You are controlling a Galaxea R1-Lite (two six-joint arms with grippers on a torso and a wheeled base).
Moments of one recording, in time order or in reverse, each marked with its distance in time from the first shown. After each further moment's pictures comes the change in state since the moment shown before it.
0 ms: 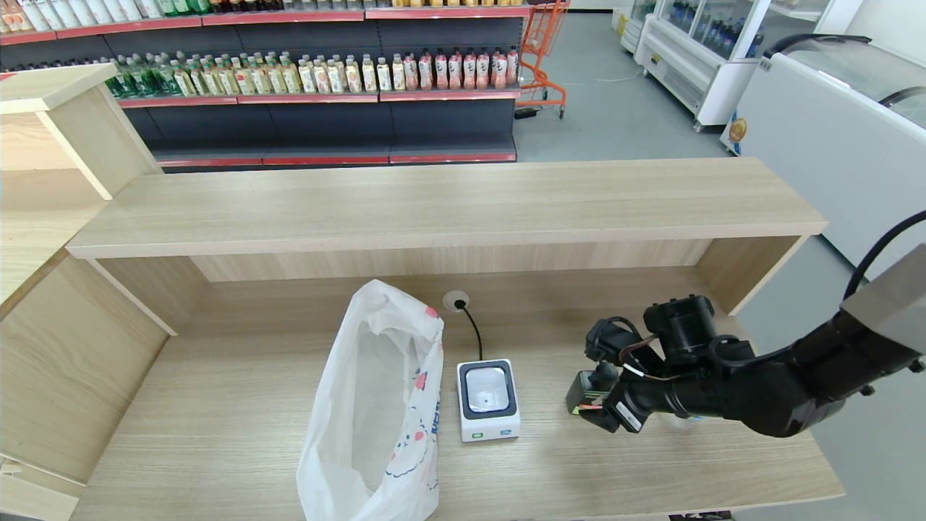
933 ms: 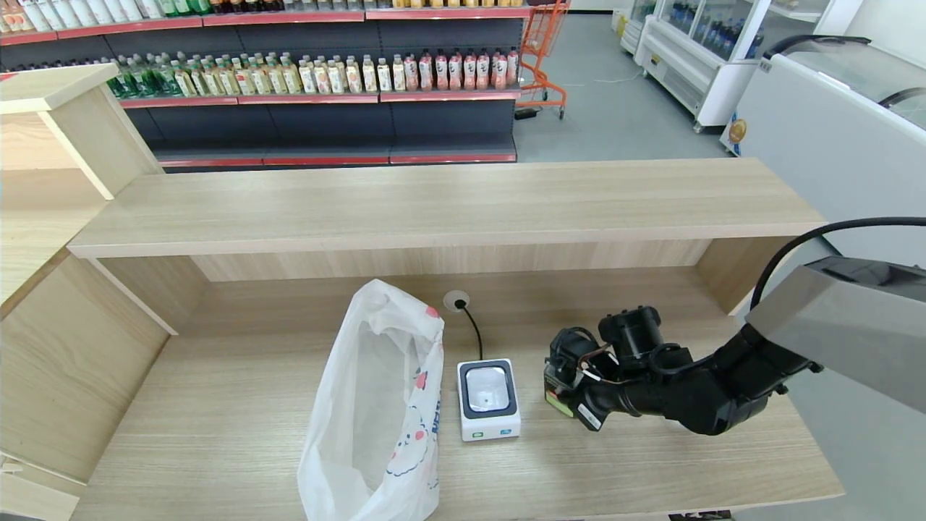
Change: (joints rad) left arm 0.000 0.000 0.000 0.000 0.000 0.000; right arm 0.059 0.181 -0.115 -0.052 -0.001 0.001
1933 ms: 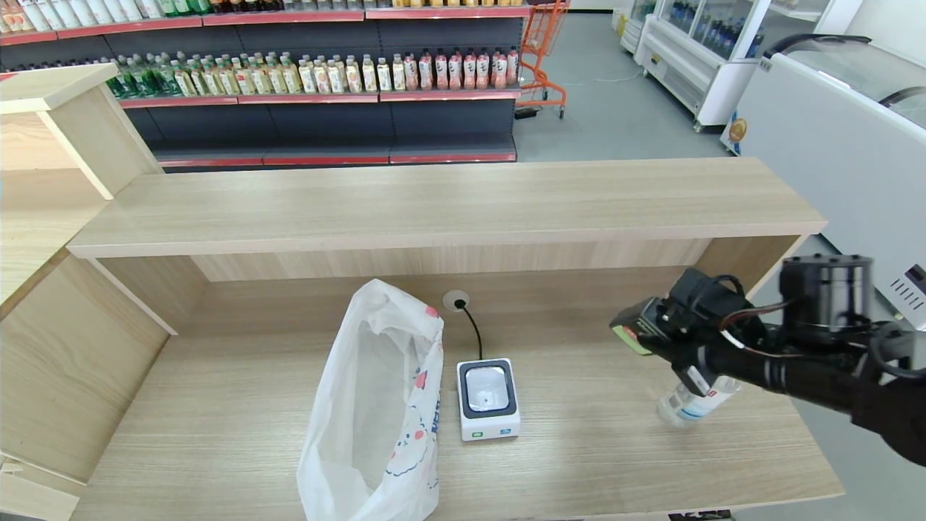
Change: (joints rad) left arm 0.000 0.000 0.000 0.000 0.000 0.000; right arm -0.162 -0.556 0.324 -0.148 0.088 -0.182
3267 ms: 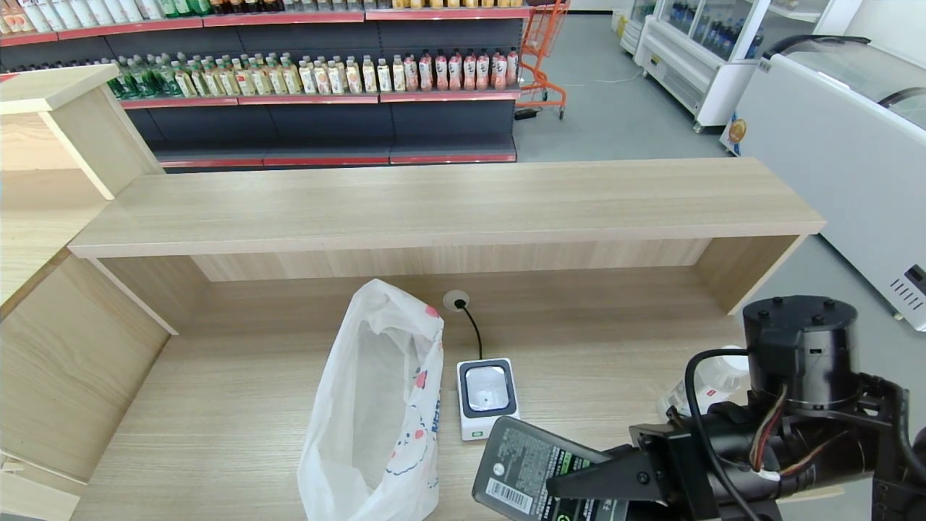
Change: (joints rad) left arm 0.000 0.000 0.000 0.000 0.000 0.000; right arm 0.365 -0.063 0.089 -0.009 0.756 -1.855
